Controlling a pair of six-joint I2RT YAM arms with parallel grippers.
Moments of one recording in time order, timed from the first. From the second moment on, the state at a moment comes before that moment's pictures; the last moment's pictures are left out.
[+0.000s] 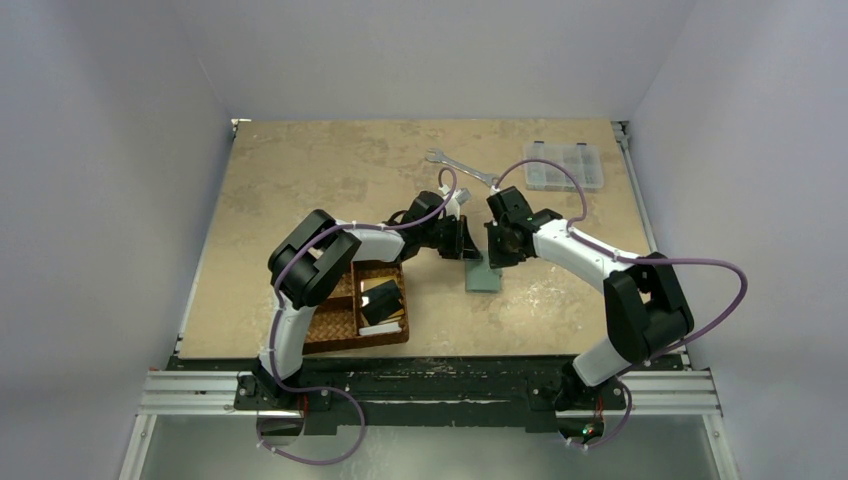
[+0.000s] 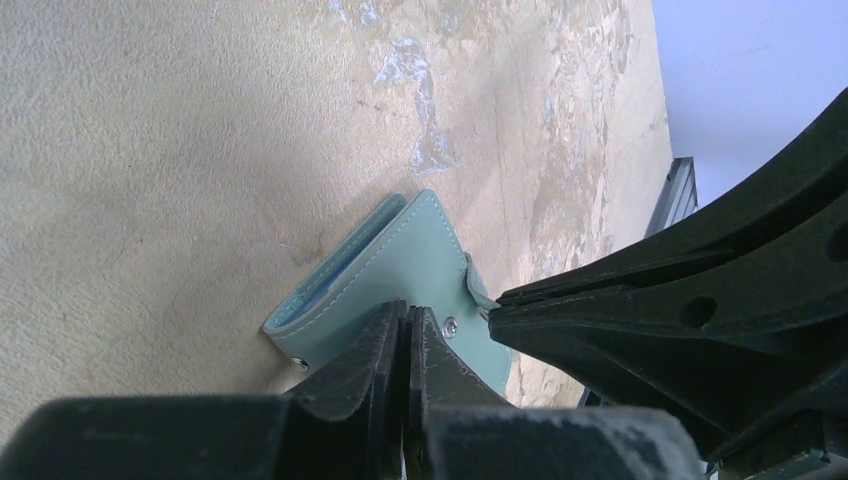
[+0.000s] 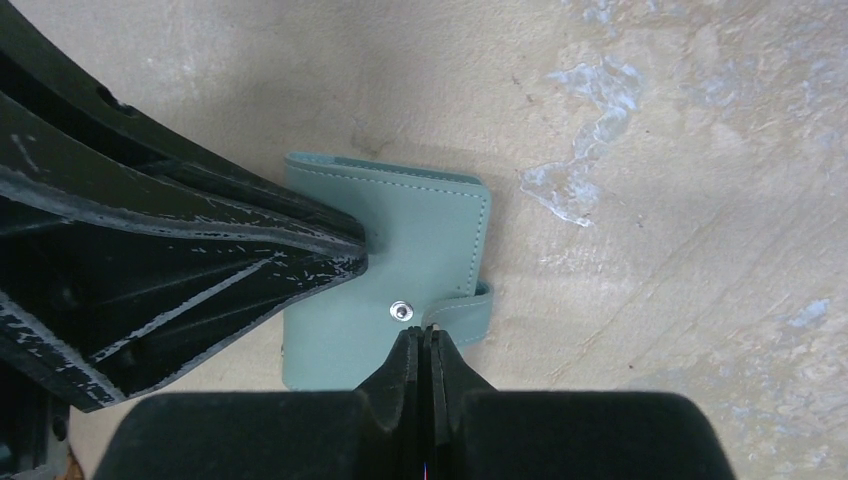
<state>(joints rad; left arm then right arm) -0.72 2.11 1.21 0.33 0.51 -0.68 0.48 1.56 0.99 -0.56 0.09 0.41</state>
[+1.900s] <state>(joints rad) -0.72 2.11 1.20 0.34 0.51 -0.68 0.46 1.58 0.98 -0.51 0.00 0.37</state>
